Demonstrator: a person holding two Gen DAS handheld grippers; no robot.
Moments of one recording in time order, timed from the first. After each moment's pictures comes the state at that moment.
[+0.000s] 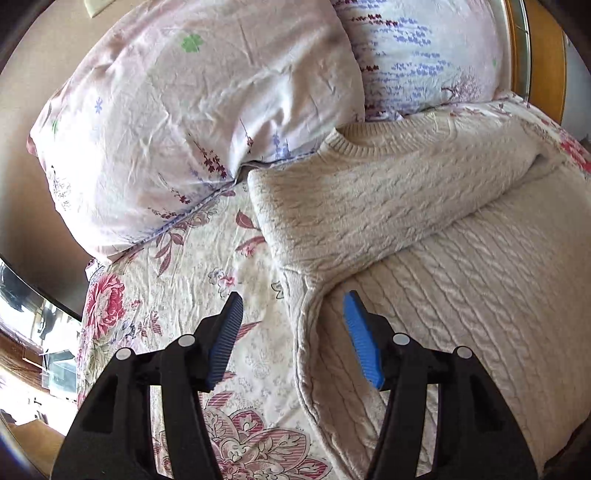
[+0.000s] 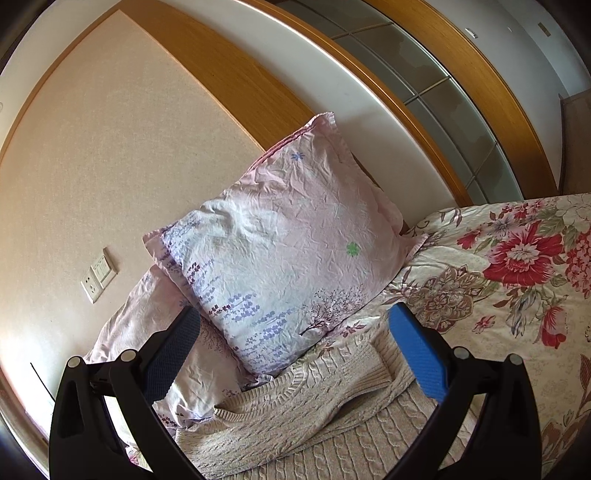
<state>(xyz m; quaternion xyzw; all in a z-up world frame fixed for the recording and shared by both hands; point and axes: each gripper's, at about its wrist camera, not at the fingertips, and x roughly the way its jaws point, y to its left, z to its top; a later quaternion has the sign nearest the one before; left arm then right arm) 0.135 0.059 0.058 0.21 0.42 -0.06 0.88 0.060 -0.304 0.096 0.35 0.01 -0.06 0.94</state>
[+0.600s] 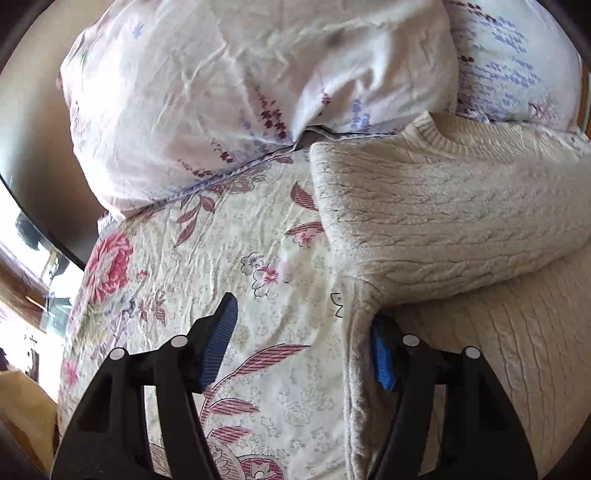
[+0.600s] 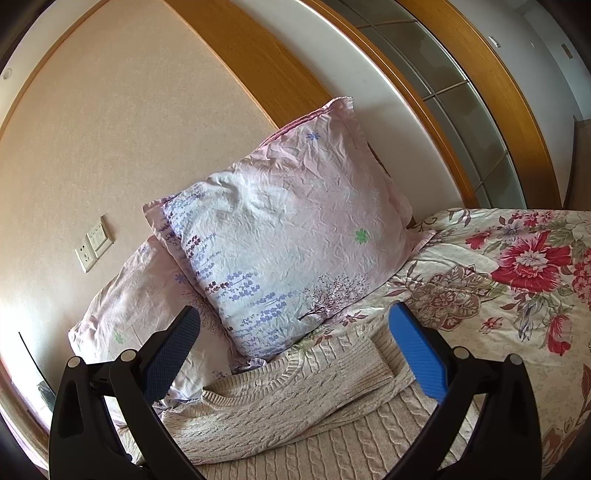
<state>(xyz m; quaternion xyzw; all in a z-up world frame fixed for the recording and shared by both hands) 0.181 0.100 0.027 0.11 0.44 0.04 0.89 0.073 -0.291 0.097 0.31 0.04 -0.05 0.95</state>
